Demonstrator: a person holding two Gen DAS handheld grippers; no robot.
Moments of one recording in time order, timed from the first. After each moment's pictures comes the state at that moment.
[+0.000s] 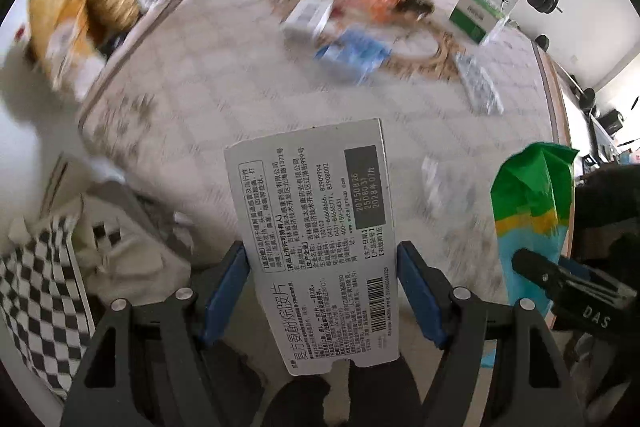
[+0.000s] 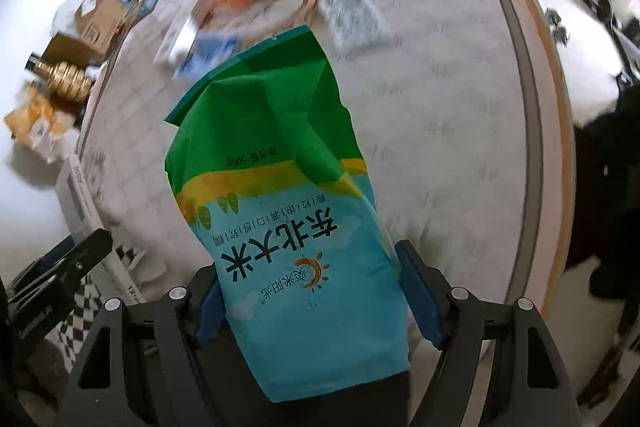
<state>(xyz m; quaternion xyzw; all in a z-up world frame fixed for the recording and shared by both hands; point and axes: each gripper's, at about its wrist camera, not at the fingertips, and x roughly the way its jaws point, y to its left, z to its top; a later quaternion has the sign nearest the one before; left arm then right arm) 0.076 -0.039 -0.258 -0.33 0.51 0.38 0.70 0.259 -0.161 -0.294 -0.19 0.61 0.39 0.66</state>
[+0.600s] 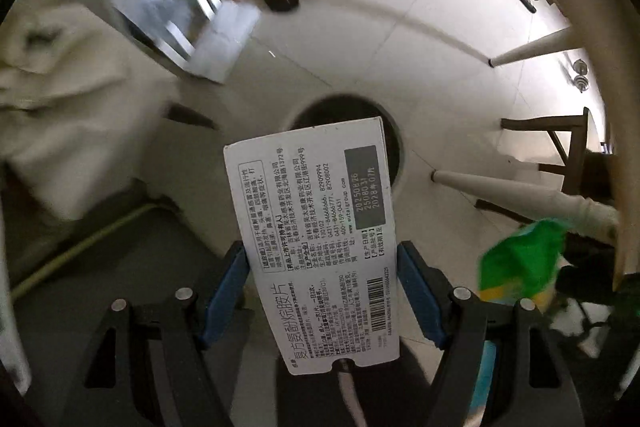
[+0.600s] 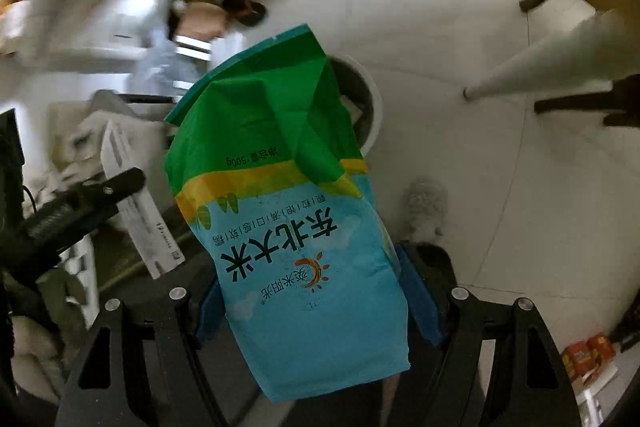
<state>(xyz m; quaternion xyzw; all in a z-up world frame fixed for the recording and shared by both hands) -0.055 -0.052 -0.563 -0.49 0.57 0.32 0.57 0.090 -0.233 -0.595 -0.23 0.73 0.33 0.55</state>
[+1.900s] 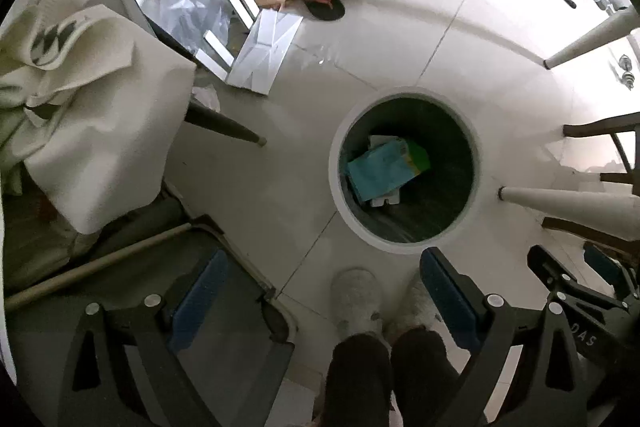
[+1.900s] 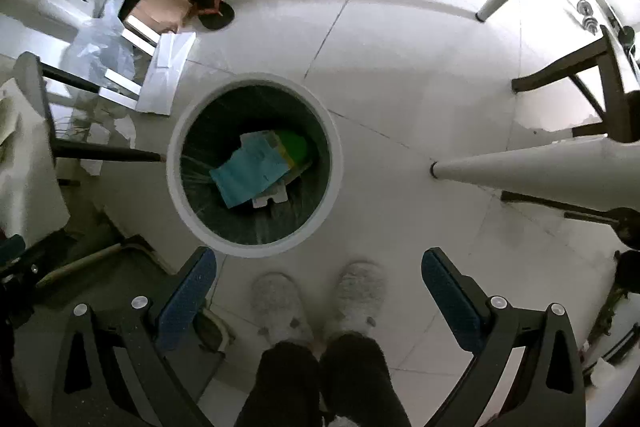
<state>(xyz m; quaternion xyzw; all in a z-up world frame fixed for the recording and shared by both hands) -0.071 -0.083 -0.602 -0.39 0.59 0.41 0.57 0.097 -0.181 -0.653 -0.35 0.60 0.35 0.62</state>
